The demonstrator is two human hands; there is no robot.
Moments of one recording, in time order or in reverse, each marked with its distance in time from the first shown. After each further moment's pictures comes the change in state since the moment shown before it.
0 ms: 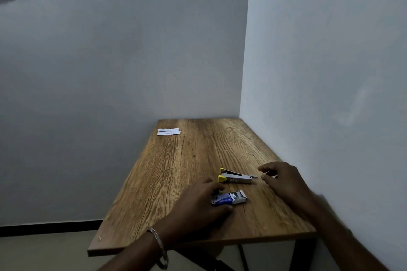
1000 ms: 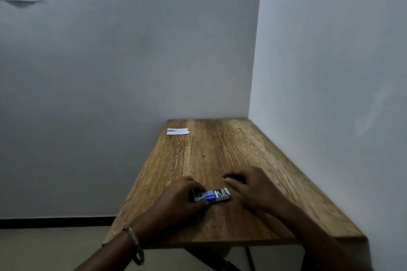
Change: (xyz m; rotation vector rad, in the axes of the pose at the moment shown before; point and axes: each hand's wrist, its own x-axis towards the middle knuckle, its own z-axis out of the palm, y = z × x) left_hand -0.023 -0.052 -0.037 -0.022 -0.042 -0.093; right_hand -0.014 -0.083 0.042 0.150 -0.223 -0.296
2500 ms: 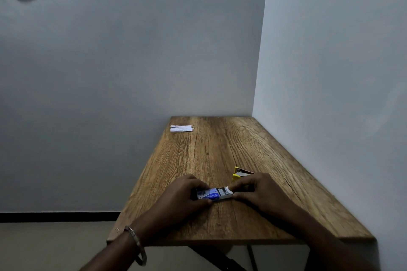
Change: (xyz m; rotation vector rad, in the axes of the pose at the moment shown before) left_hand -0.004 -0.004 -0.001 -0.036 -0.006 -0.014; right_hand -0.009 0.026 0.009 0.053 -0.095 0.050
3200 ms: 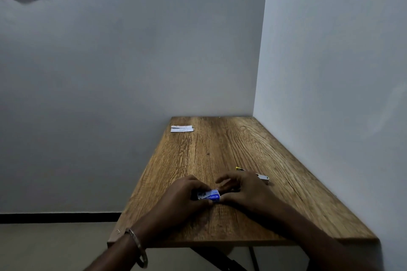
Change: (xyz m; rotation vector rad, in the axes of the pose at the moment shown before) left_hand -0.002 0.003 -0.001 -0.034 0.016 0.008; right_hand 0.012 -0.021 0.017 0.115 -0.081 -0.044
